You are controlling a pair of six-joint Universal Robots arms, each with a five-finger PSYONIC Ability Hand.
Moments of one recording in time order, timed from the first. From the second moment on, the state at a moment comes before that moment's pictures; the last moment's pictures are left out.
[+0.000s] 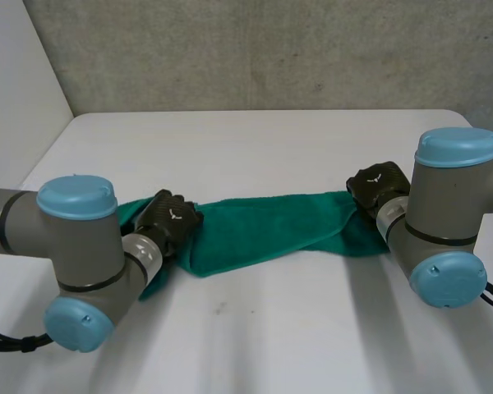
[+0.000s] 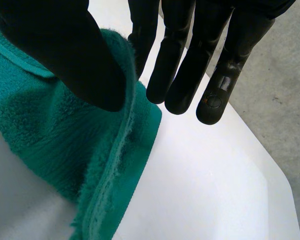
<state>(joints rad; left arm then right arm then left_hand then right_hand) 4.23 -2.14 -1.53 3.28 -1.53 3.87 2.00 -0.98 1.32 0.01 1.67 2.57 0.53 0.52 0.52 0.53 0.35 0.99 1.18 1.18 1.19 0.99</state>
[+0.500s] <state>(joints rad) 4.30 -1.86 -1.62 3.34 -1.64 3.57 1.98 -1.11 1.32 0.40 1.68 2.30 1.13 1.20 1.19 1.19 0.96 0.99 1.18 1.18 1.19 0.99</state>
